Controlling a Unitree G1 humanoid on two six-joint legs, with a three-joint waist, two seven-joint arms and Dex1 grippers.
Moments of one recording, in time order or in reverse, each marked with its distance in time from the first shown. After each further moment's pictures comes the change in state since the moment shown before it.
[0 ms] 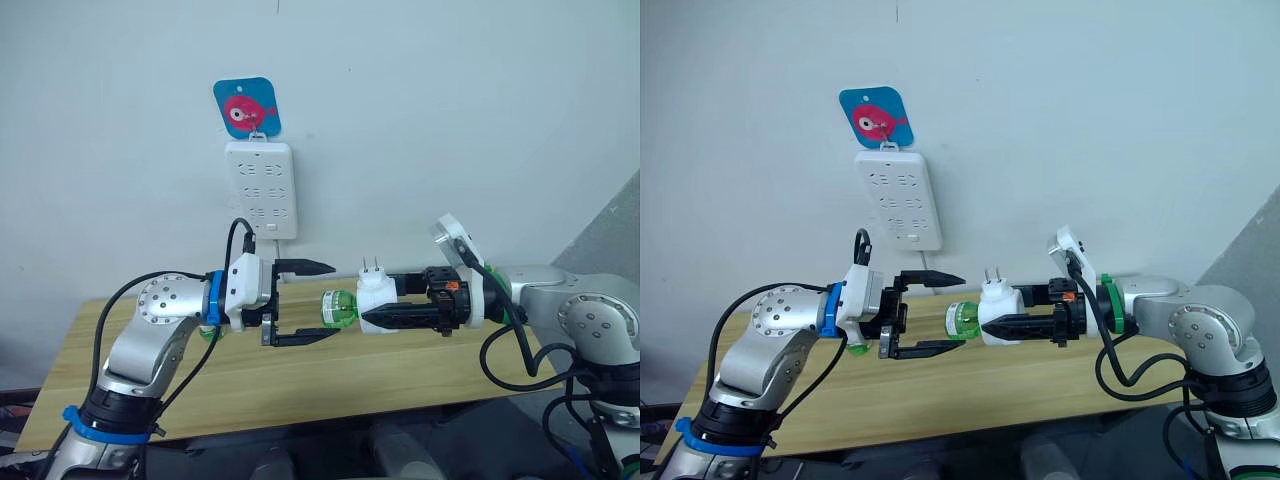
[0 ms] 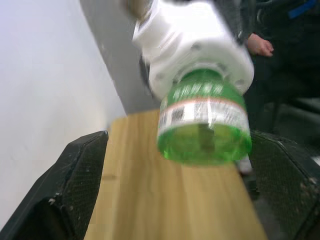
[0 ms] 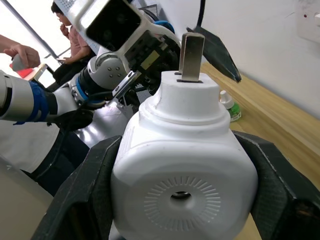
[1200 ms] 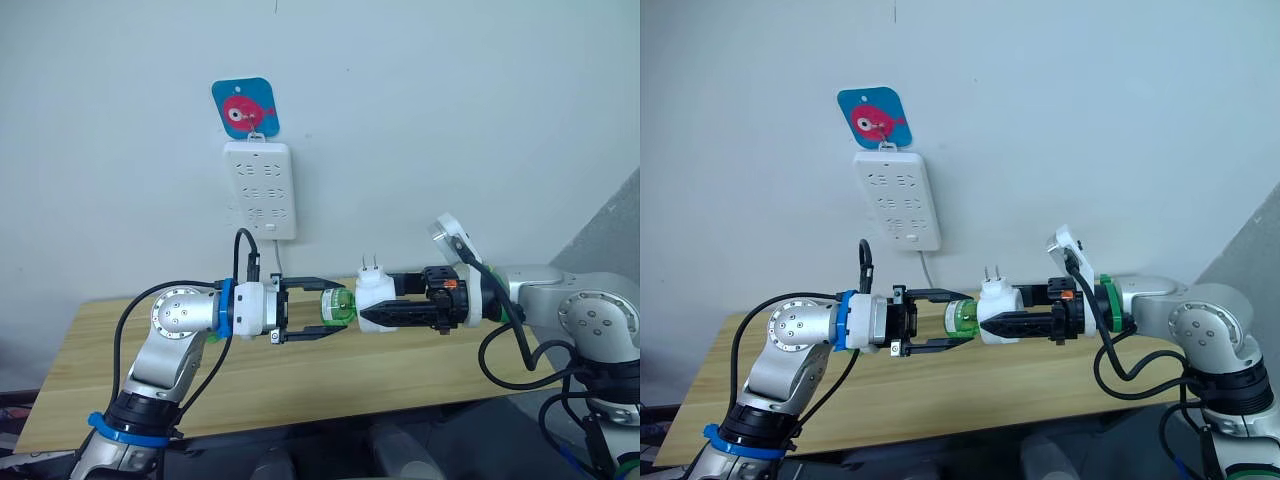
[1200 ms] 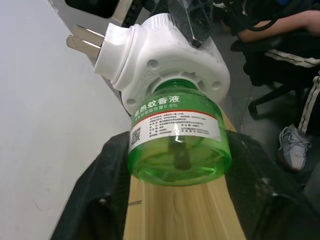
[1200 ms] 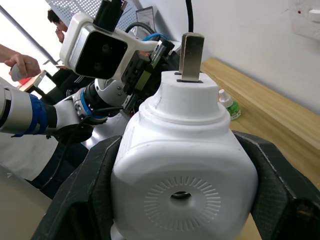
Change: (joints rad) left arm 0.023 -0.051 -0.042 0.094 0.065 -0.220 -0.015; right arm -0.009 0.014 -0.012 0.015 0.029 0.030 -0.040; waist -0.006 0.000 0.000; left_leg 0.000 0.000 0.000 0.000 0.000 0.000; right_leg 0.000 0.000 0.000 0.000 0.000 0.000
